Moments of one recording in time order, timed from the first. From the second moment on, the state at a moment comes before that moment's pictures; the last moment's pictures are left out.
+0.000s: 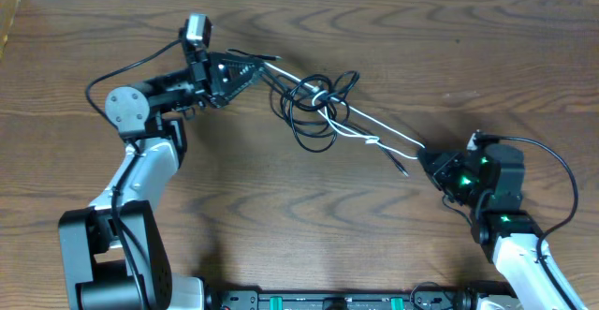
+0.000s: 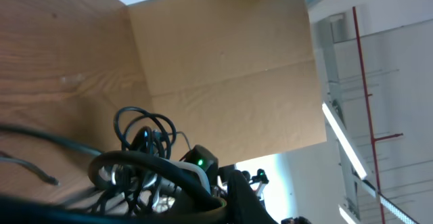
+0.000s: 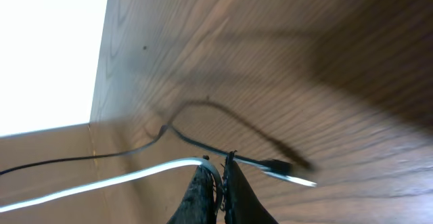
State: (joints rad) left arm 0.13 1.62 0.86 1.38 1.40 -1.95; right arm -0.04 1.10 0.32 0.06 -0.46 0.96
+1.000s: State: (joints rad) left arm -0.15 1.61 0.87 1.39 1.48 -1.63; right arm -0.21 1.13 0.26 0.48 -1.06 0.83
